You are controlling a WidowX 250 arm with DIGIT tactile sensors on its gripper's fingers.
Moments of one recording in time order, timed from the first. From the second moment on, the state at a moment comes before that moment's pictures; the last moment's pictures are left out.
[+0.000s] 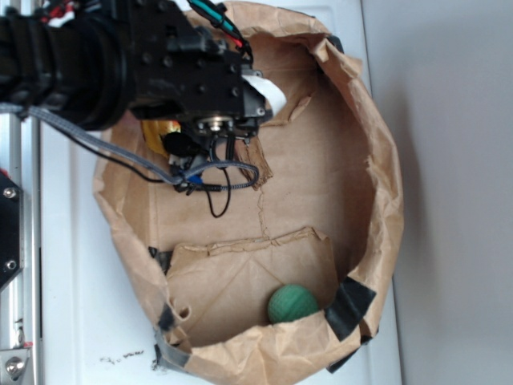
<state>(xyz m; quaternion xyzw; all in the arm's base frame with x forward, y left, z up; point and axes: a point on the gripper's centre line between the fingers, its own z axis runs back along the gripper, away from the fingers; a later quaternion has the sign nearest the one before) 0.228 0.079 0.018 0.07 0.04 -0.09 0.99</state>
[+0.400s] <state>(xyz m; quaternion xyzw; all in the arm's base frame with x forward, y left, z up) 0.230 0.080 0.020 0.08 0.03 -0.10 0.99</state>
